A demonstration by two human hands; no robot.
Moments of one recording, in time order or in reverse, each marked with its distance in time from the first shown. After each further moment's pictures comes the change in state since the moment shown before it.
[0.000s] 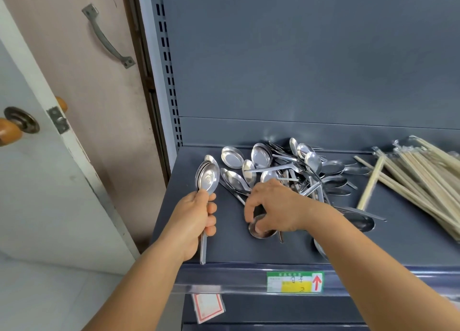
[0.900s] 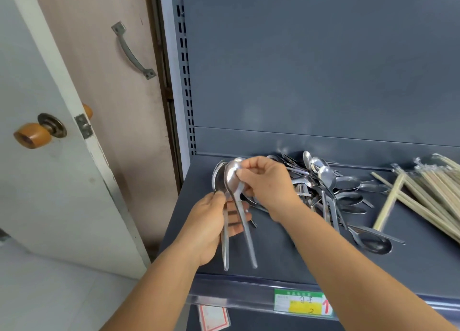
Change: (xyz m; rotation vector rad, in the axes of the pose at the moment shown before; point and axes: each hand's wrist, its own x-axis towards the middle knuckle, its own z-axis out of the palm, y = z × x) left_hand -0.014 0.017 0.013 -0.147 -0.098 0.029; right_hand 0.045 -0.040 -0.014 1.128 0.594 0.148
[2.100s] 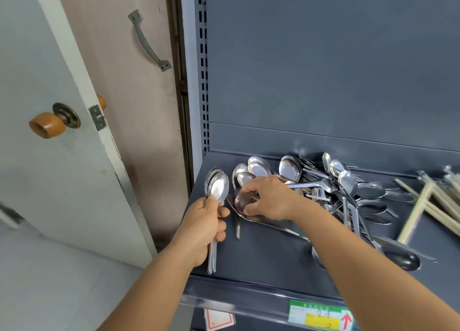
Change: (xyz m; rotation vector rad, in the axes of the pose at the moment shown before) left_hand 0.019 -0.007 -0.032 0.138 0.200 -0.010; right_hand 0.030 0.025 -0.001 -0.947 -0.488 -0.188
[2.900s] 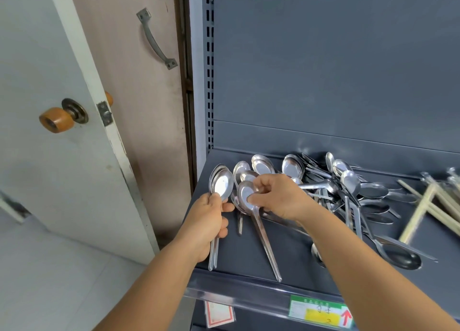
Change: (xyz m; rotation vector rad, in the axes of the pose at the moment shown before) left_hand -0.005 0.001 -0.001 0.047 0.011 0.019; right_hand -0.018 -0.004 0.001 0.531 0.108 0.129
